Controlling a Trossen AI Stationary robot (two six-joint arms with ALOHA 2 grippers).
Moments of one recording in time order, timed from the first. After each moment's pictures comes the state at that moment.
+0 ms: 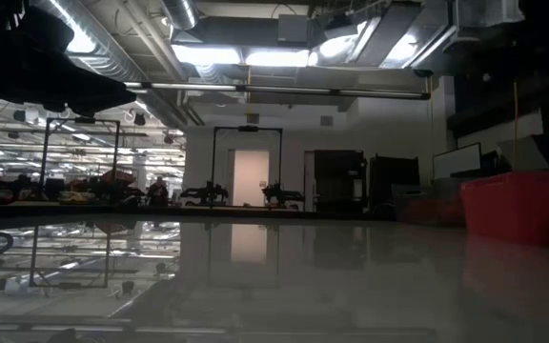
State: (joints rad) left arm -0.10 0.10 0.01 0.06 -0.32 0.10; right arm 0.08 0.16 0.24 -0.15 -0.15 0.06
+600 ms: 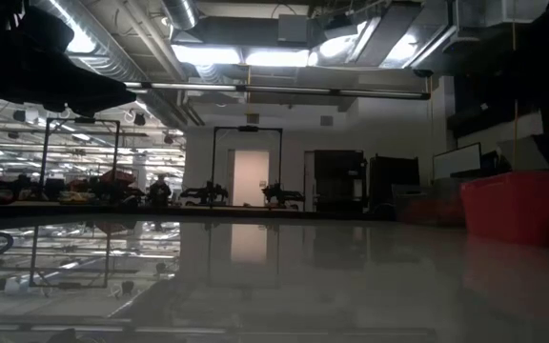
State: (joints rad) left arm -0.10 0.10 0.01 0.06 -0.32 0.10; right arm 0.08 0.00 0.02 0.01 -0.10 0.12
